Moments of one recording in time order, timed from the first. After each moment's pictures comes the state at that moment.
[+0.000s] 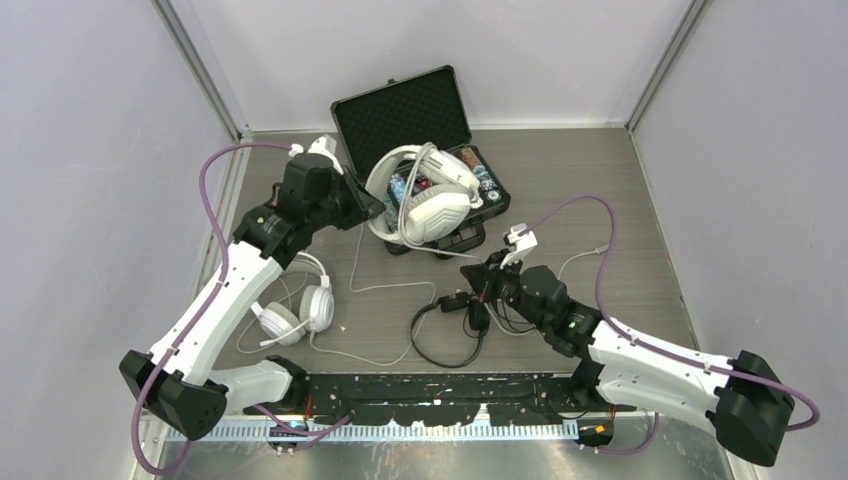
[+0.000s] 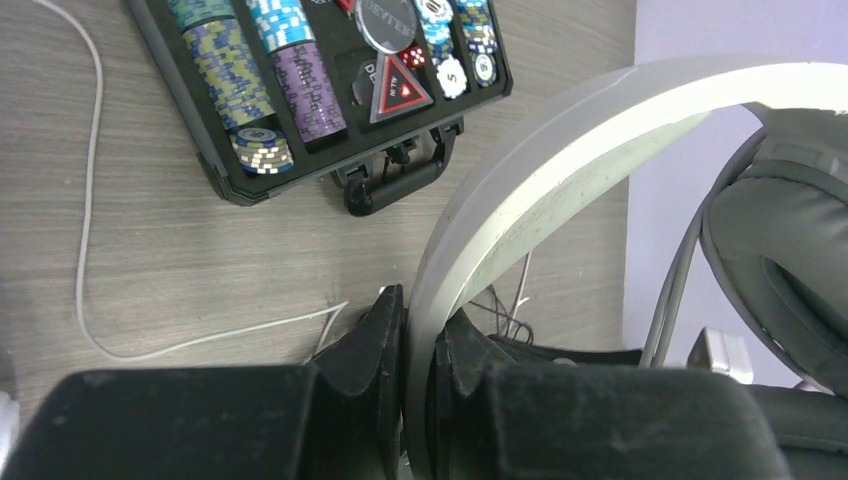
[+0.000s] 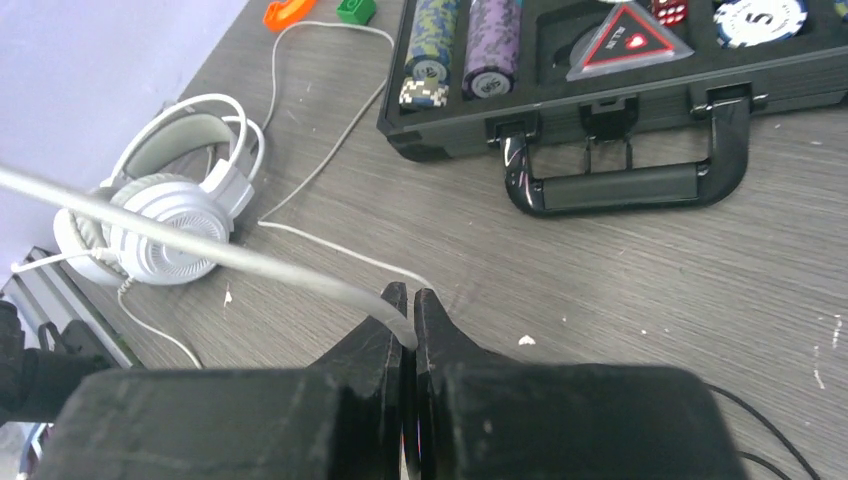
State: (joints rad) left arm -0.50 1.17 1.28 -0.65 0.00 -0.84; right arm 0.90 0.88 0.38 0.30 0.22 0.48
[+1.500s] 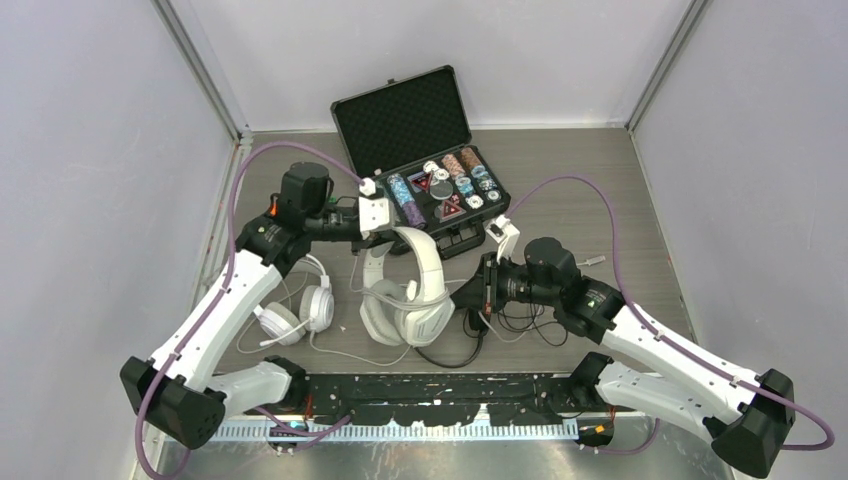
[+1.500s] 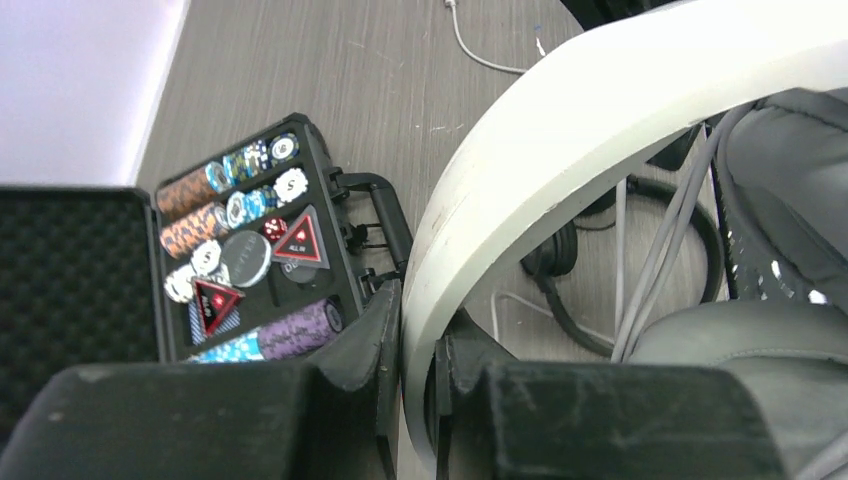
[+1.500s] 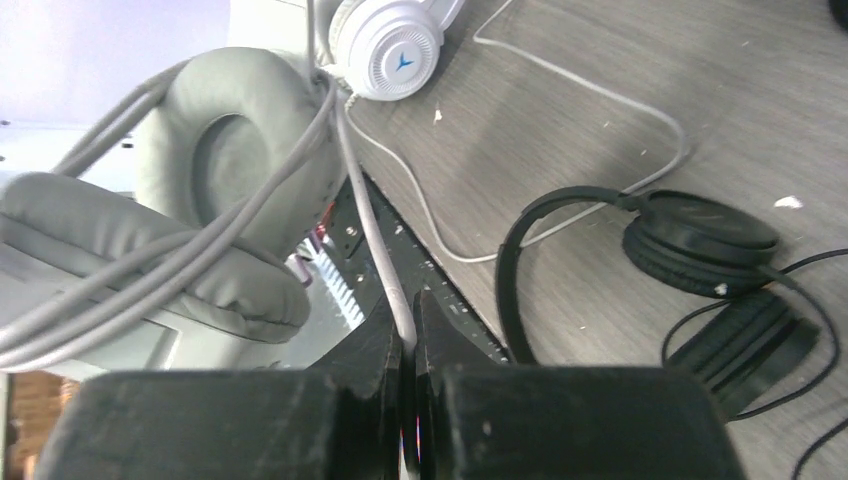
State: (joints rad) left arm -0.45 1.13 1.16 -0.54 0.84 0.69; right arm 0.79 0.84 0.67 -0.22 -0.36 0.66
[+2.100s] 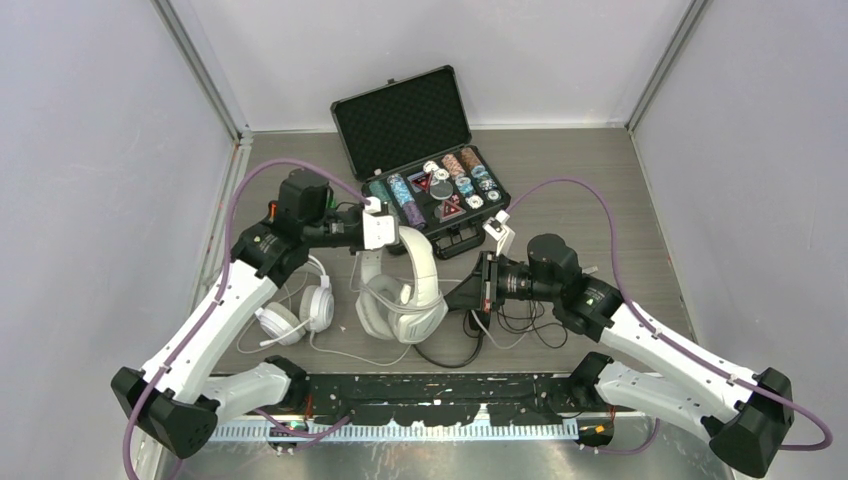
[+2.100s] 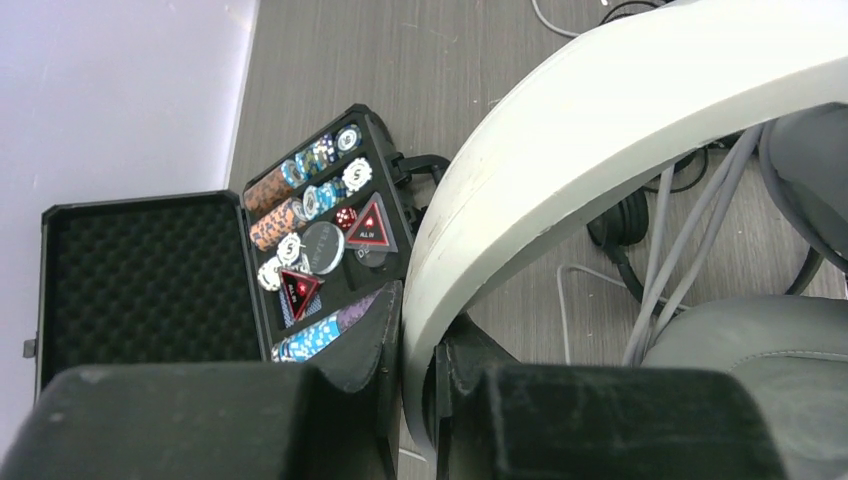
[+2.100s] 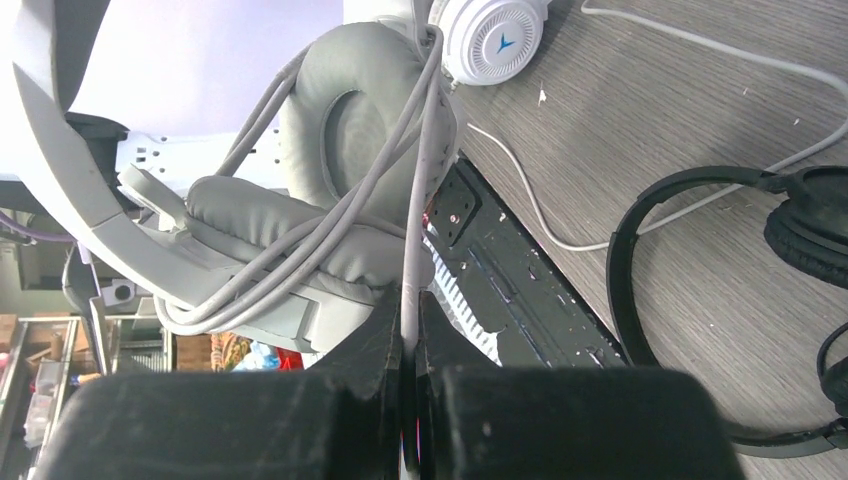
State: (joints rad) left arm -0.50 1.08 1.17 -0.56 0.72 0.89; right arm 0.78 0.86 0.67 -0.13 -0.52 0.89
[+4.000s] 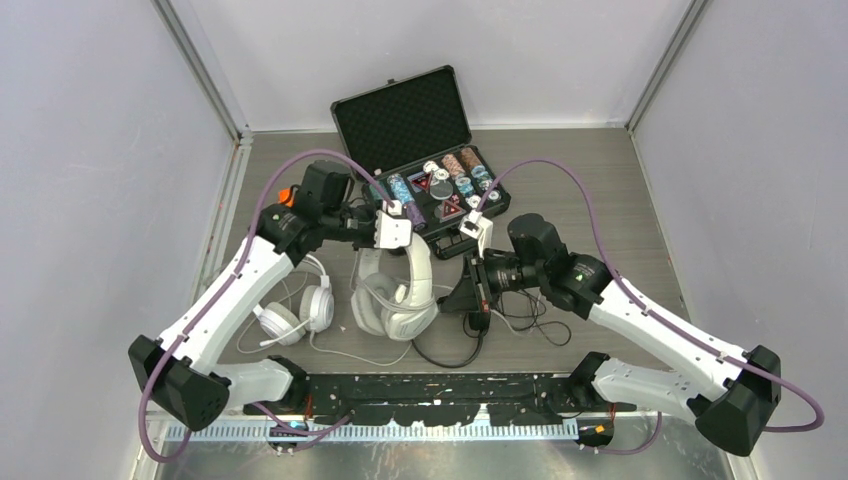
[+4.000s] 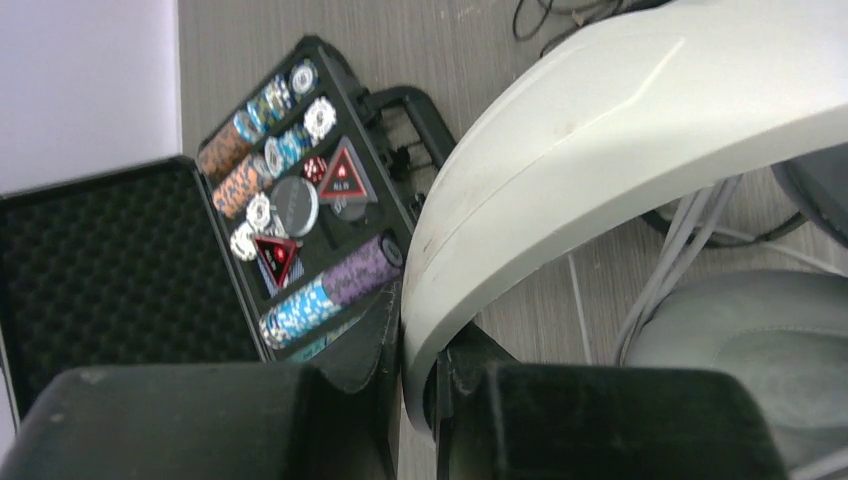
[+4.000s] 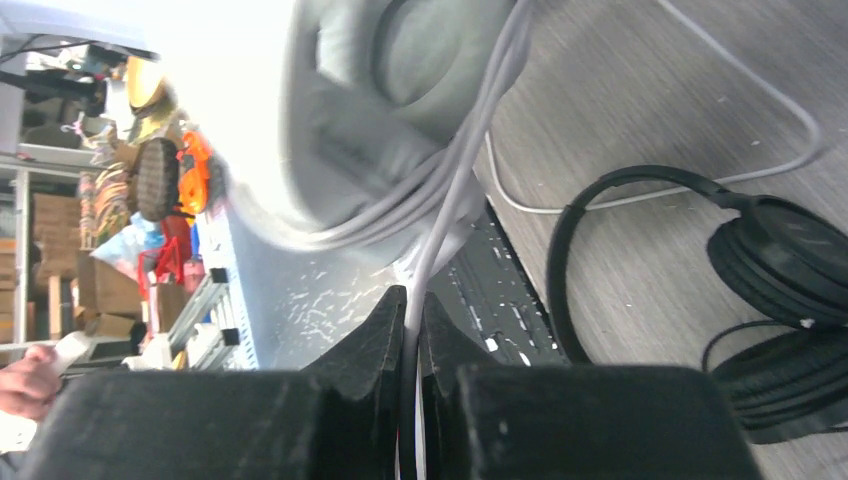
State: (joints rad) left arm -0.52 1.22 1.26 -0.73 0.65 1.07; right arm 0.77 1.01 0.87 -0.39 -0.63 0.48
